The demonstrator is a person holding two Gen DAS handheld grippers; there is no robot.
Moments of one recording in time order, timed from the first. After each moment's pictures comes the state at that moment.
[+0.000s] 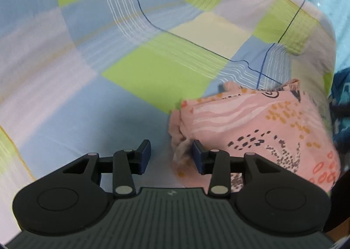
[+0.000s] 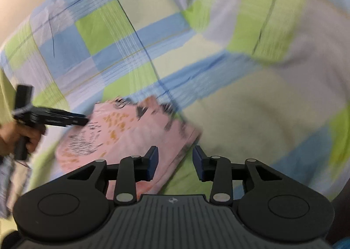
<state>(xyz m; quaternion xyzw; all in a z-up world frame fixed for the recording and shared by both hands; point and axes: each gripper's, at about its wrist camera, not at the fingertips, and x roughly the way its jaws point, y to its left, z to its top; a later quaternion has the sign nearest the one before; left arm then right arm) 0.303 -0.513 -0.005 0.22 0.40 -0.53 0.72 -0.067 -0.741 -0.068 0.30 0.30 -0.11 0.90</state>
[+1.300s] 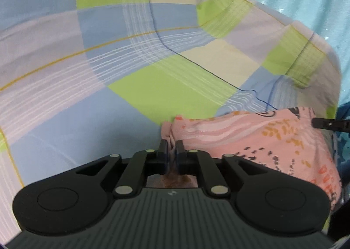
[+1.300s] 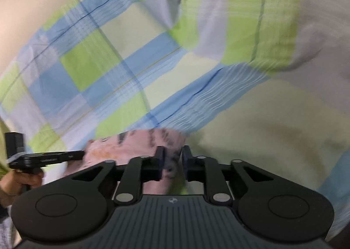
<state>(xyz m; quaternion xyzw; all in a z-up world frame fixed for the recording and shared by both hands) 0.319 -0.507 -0.008 0.16 0.36 -0.50 0.77 -0.027 -0.775 -0.087 0.33 0.22 -0.16 0.90</state>
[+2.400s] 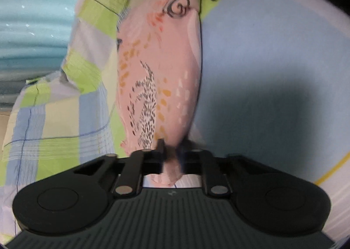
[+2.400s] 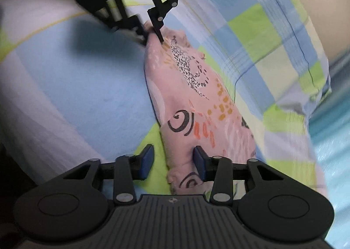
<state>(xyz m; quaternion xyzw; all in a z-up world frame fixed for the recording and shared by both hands) 0.115 -0.421 -0.063 0.69 -0.12 -0.50 0.51 -0.021 -0.525 -0.098 -0.38 0.38 -0.05 0.84</state>
